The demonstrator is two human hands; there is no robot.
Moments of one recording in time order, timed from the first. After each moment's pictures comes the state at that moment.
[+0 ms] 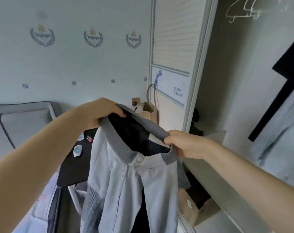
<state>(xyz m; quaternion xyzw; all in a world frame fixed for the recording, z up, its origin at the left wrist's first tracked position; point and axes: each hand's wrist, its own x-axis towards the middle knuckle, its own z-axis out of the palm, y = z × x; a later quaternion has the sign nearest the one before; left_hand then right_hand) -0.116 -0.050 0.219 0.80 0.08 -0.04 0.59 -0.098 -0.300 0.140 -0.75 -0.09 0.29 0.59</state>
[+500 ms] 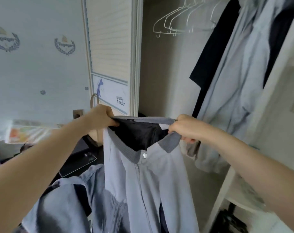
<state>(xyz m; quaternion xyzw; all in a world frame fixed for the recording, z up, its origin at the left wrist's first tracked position) 0.002 -0.217 0.198 0.94 -0.13 0.05 0.32 -0.113 -0.477 0.221 -0.94 0.10 0.01 0.33</state>
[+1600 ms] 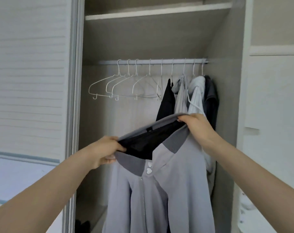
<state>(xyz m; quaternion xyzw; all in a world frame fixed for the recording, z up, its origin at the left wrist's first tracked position) 0.180 -0.362 0.324 0.70 -0.37 -0.24 0.57 -0.039 -0.517 0.379 -0.76 0.23 -0.49 0.37</state>
